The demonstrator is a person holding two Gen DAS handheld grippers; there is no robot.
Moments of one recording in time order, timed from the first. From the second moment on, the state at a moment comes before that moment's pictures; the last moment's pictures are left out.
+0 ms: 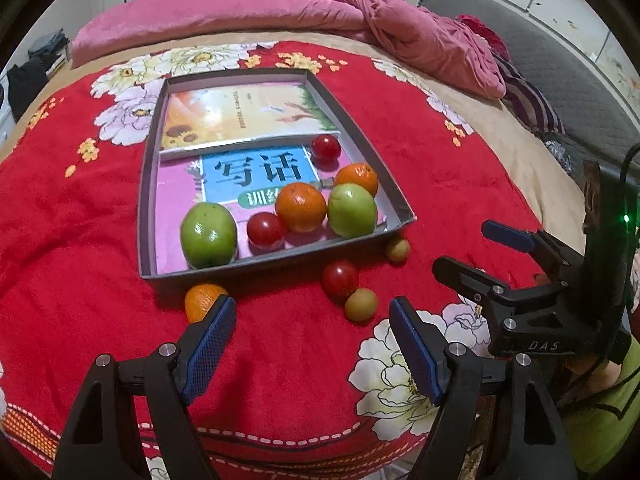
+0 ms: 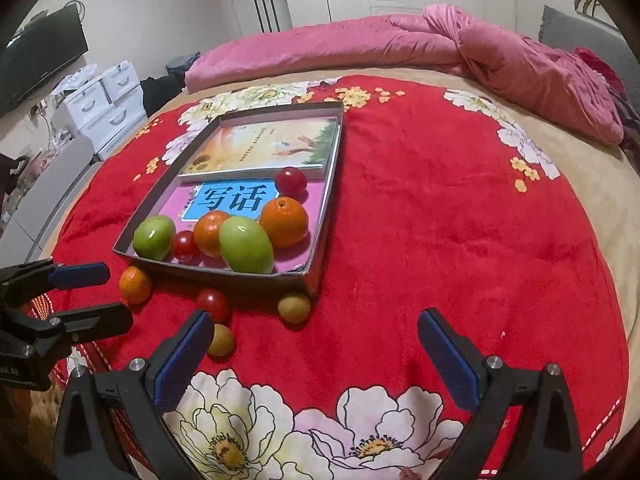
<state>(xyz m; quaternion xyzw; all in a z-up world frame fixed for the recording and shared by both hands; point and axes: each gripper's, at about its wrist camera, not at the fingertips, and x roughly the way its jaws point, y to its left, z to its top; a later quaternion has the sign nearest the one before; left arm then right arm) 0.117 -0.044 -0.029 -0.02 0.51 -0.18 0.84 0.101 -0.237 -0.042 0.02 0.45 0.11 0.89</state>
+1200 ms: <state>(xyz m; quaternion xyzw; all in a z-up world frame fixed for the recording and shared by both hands) 0.111 -0.078 -0.074 0.00 0.55 -0.23 0.80 0.130 -0.207 -0.085 -0.04 0.49 0.14 0.86</state>
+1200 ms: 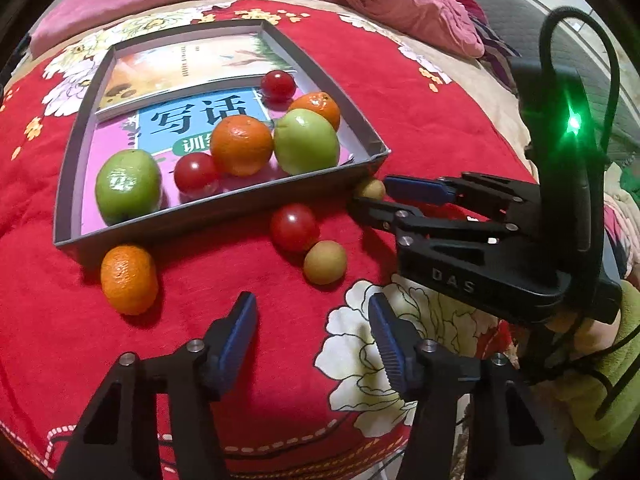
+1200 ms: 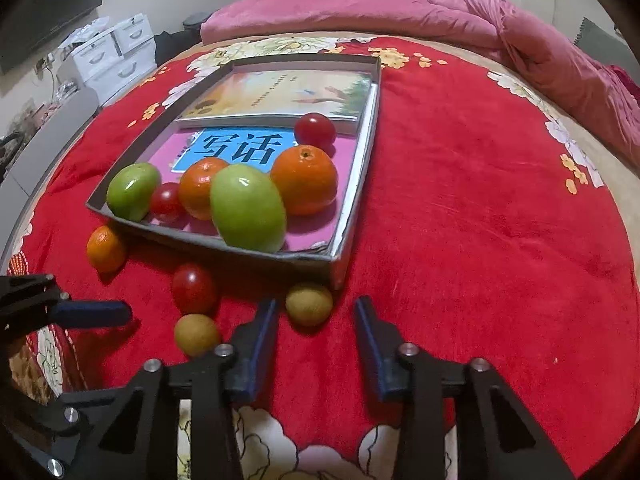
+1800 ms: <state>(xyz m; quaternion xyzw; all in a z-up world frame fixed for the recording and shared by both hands) 0.126 -0.098 -0.088 -0.01 0.55 -0.24 0.80 0.127 -0.215 -0.086 -0.02 0.47 0.16 0.87</state>
